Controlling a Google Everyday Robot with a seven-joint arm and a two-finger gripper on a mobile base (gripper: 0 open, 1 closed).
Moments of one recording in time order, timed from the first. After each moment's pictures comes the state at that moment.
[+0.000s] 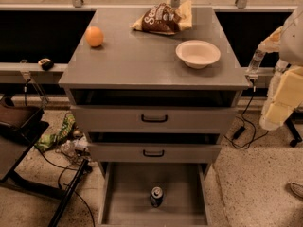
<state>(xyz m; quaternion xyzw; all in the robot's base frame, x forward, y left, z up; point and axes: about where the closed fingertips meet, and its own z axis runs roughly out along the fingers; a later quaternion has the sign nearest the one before) 0.438 -0.217 0.977 -0.60 0.78 -0.04 0.16</state>
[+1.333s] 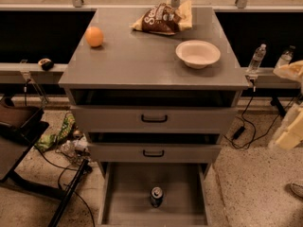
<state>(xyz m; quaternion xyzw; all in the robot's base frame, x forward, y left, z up) 0.426 -0.251 0.928 -0.57 0.78 0.01 0.25</state>
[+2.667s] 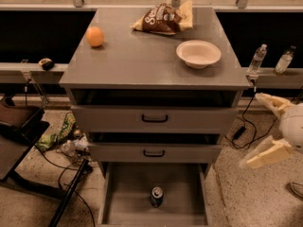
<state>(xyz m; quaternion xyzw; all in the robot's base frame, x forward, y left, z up) 0.439 -0.237 0.845 -0.52 0.73 0.10 0.43</state>
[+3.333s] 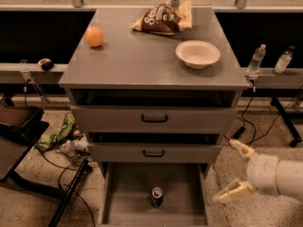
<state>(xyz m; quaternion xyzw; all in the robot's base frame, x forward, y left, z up) 0.425 -0.214 0.680 -0.49 0.74 0.17 0.43</state>
